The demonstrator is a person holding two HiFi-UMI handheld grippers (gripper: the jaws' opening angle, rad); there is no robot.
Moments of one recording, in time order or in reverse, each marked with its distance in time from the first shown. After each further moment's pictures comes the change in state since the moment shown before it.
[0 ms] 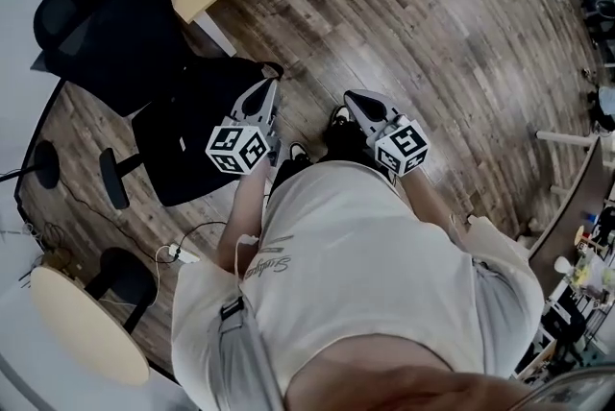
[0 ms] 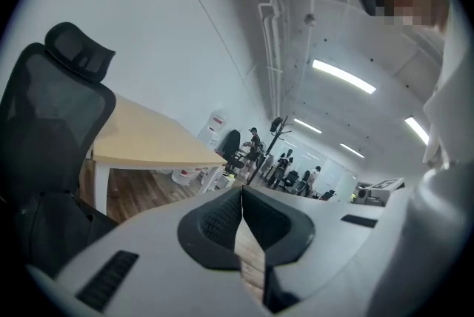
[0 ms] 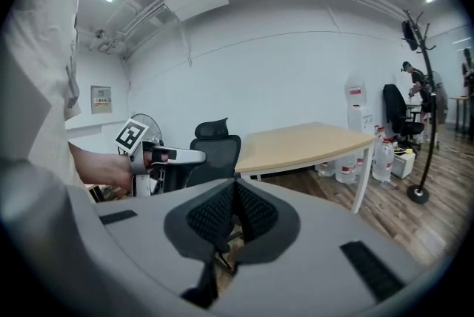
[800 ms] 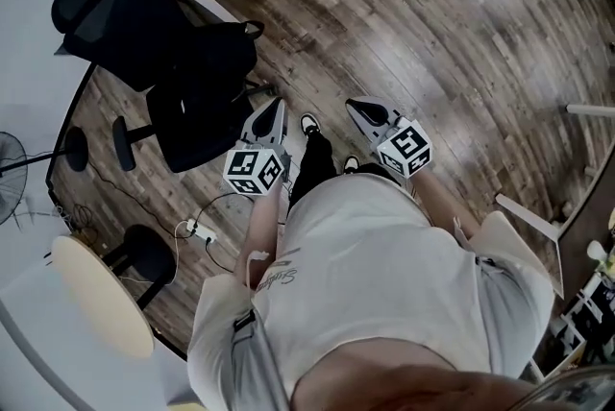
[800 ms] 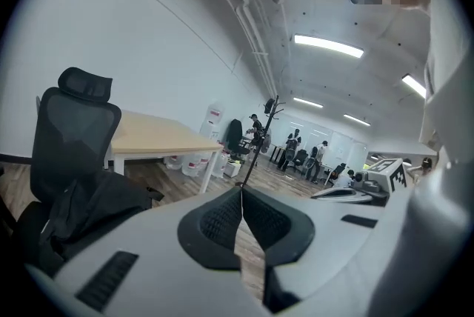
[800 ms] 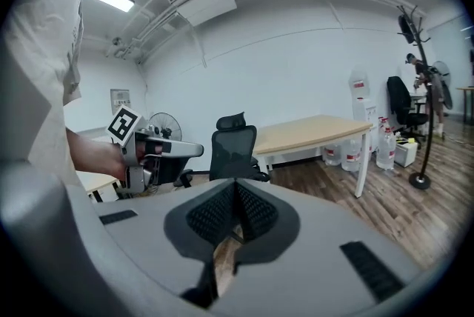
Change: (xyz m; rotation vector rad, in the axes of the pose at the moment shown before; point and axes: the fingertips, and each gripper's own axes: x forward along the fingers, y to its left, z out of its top) left arm -0.102 -0.145 -0.120 0.156 0.069 0.113; right arm -0.157 0.069 -0.094 0.007 0.019 0.094
